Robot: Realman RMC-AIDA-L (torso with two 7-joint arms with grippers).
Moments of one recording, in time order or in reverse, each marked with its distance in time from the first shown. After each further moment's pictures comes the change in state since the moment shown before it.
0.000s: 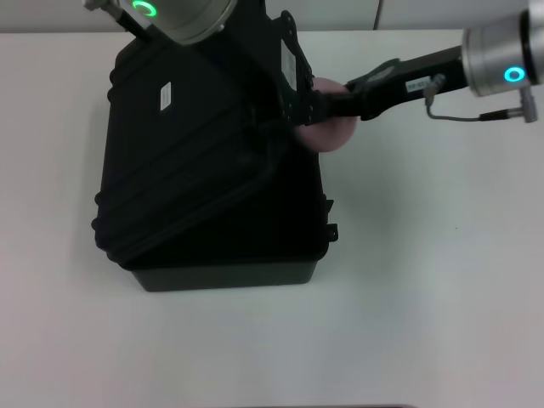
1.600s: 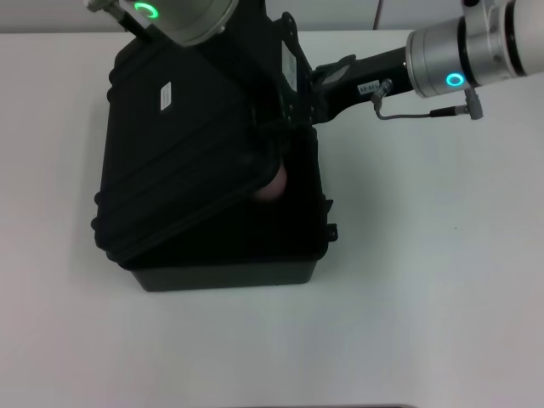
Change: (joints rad) left arm 0.000 0.000 0.000 -0.020 0.000 0.014 0.019; right arm 0.094 0.029 -0.010 0.152 0.011 -0.168 -0.145
